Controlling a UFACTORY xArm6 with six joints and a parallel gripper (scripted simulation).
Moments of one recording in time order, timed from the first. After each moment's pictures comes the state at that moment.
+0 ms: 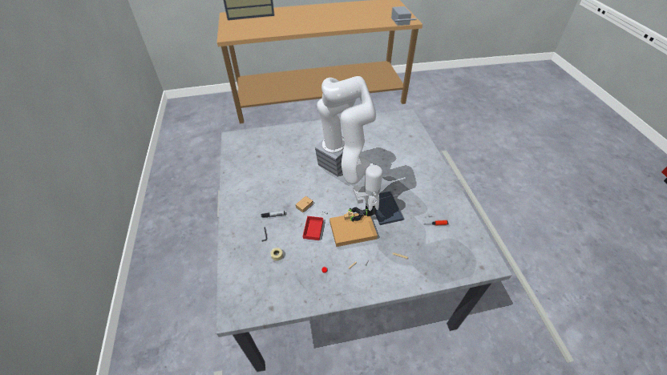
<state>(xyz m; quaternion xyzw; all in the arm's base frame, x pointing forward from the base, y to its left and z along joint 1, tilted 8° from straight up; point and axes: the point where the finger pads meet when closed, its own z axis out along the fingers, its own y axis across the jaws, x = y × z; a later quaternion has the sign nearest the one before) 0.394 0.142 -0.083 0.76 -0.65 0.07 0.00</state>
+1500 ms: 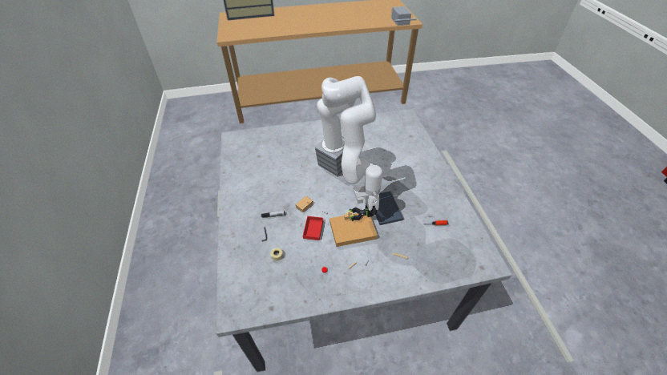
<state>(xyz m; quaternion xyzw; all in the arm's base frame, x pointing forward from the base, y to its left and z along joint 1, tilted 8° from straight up) 0.394 0.142 -0.083 0.76 -0.65 0.07 0.00</state>
